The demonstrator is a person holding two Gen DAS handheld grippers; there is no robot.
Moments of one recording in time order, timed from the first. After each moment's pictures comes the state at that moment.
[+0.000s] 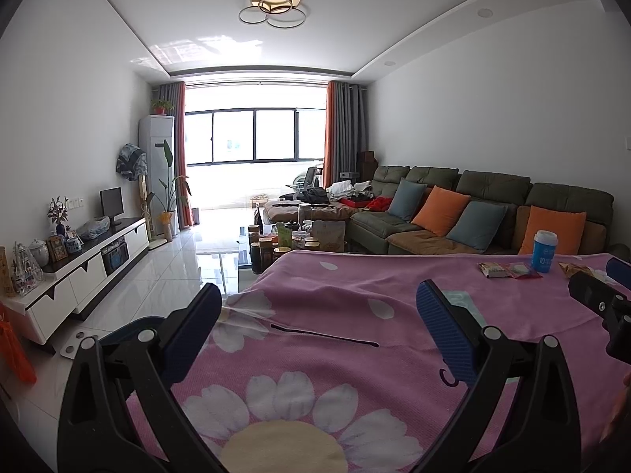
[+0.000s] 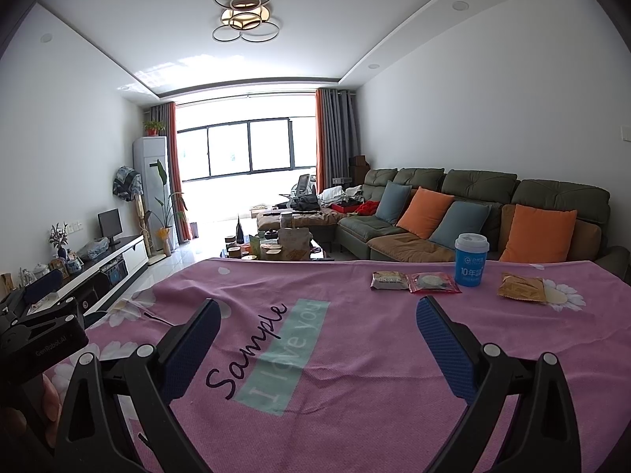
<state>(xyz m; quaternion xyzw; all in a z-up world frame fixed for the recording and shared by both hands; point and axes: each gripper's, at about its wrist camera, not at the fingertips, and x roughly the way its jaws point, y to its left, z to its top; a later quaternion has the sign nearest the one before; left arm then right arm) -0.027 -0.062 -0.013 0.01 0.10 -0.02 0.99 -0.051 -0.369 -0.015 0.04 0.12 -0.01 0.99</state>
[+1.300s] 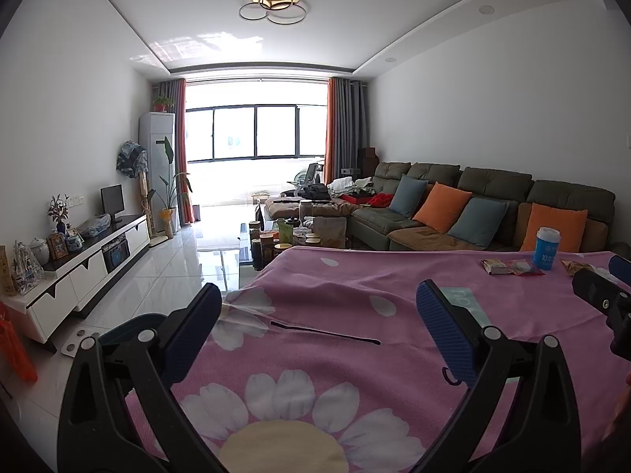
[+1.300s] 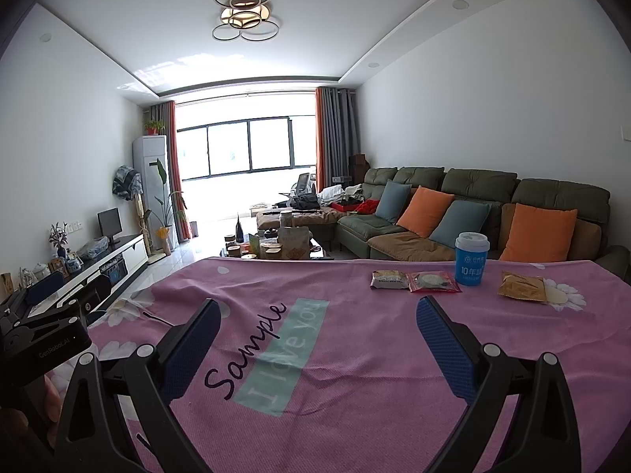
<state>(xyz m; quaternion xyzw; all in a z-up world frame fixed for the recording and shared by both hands) -0.024 -0.057 -0.015 0.01 0.10 -0.02 0.99 -0.051 -0.369 -0.015 0.04 0.12 -0.01 0.99</state>
